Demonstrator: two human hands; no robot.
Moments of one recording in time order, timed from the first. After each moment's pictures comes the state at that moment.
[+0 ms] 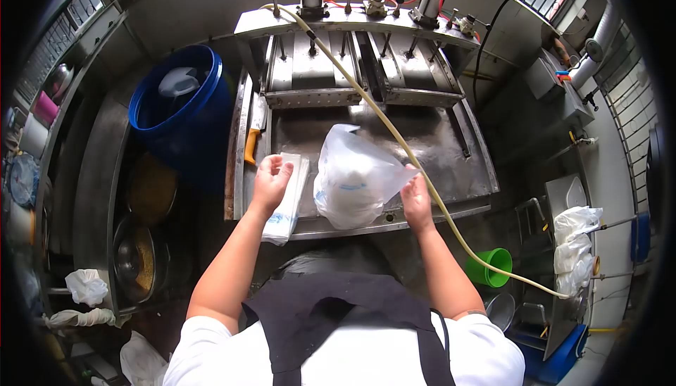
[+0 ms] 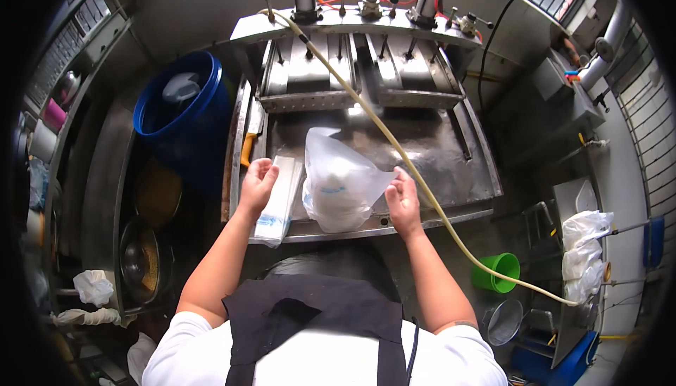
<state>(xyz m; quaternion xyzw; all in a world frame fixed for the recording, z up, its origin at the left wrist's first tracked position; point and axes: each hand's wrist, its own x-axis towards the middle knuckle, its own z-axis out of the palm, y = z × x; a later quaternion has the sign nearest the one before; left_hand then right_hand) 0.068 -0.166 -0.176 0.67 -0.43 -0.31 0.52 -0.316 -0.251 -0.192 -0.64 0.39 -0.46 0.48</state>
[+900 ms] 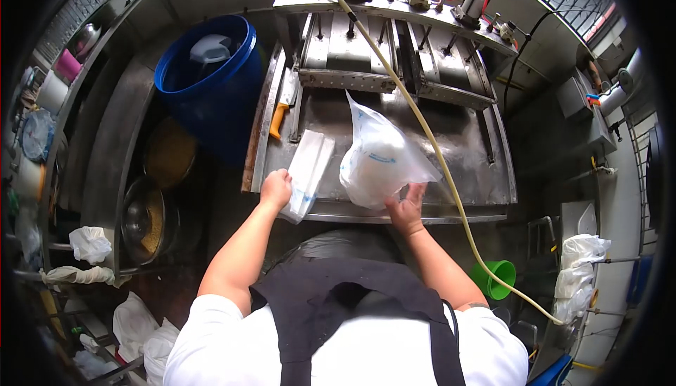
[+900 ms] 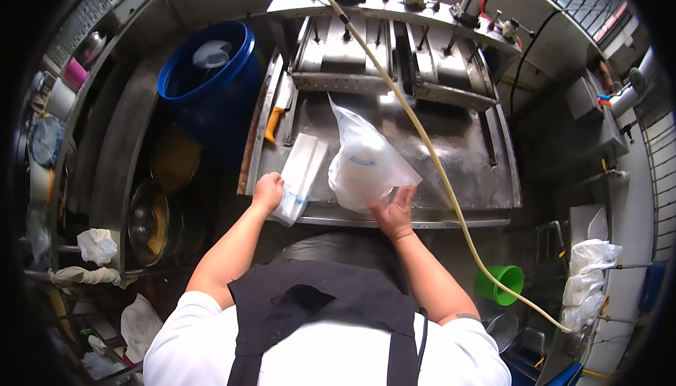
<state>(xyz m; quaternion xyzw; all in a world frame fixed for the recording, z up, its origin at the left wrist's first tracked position) 0.106 -0.099 -0.279 0.83 -0.47 -0.15 0.24 -0.276 -0.218 -0.258 -0.82 0.42 -0.37 0.09</state>
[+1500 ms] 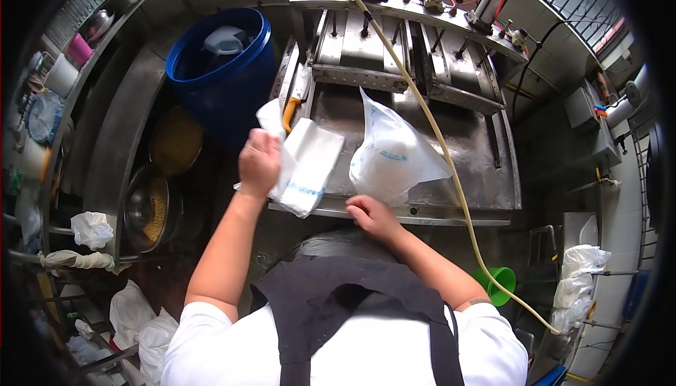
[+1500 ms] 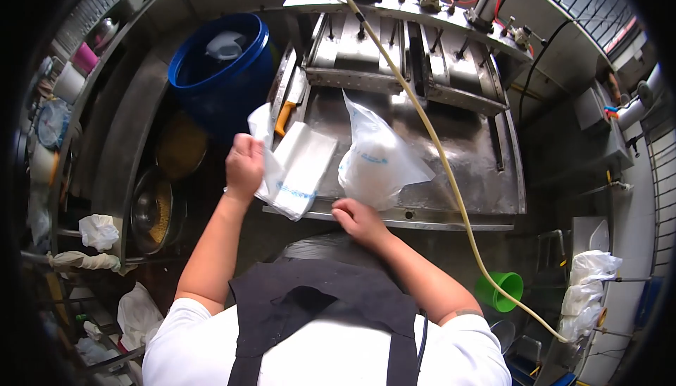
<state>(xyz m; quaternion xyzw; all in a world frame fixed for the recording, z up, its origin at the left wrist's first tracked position) 0.103 -0.091 -0.108 0.76 -0.48 0.08 0.43 -0.204 -0.160 -0.187 -0.75 0.31 -0.17 0.57</state>
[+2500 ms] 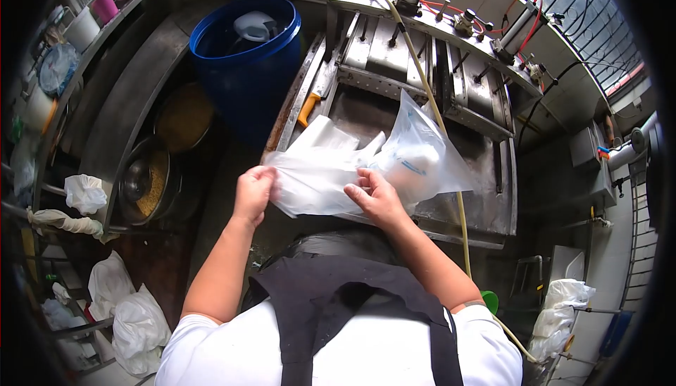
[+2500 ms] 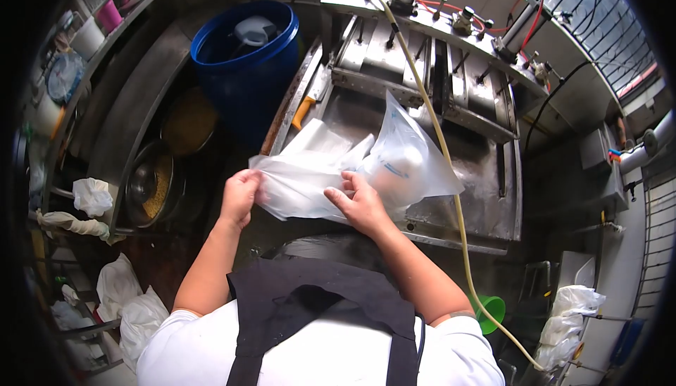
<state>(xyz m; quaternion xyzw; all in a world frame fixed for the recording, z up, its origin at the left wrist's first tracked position) 0.093 0.003 -0.133 0.67 -0.13 -0.36 0.64 -0.152 -0.173 -0.123 -0.69 0.32 -0.19 0.62</state>
